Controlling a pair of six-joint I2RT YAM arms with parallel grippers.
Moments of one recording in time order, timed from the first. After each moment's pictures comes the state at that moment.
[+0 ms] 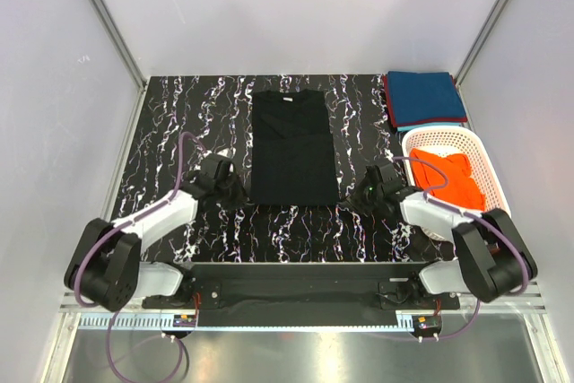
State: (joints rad) left arm -0.42 1.30 0.61 -0.23 0.14 -0.74; right arm 0.42 1.37 0.54 -0.06 -0.14 1.12
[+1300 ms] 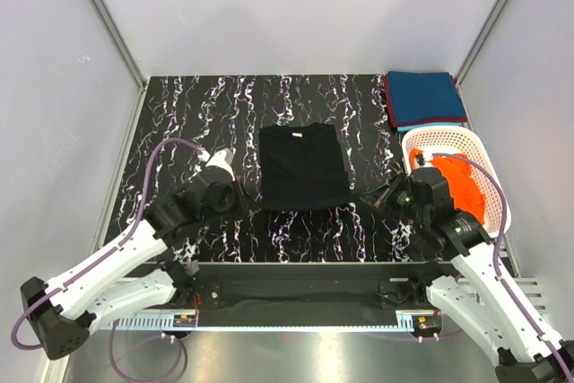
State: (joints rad) left arm -0.79 0.86 0.80 -0.66 -0.08 -0.93; right arm 0.43 0.65 0.69 -0.63 -0.10 1.03
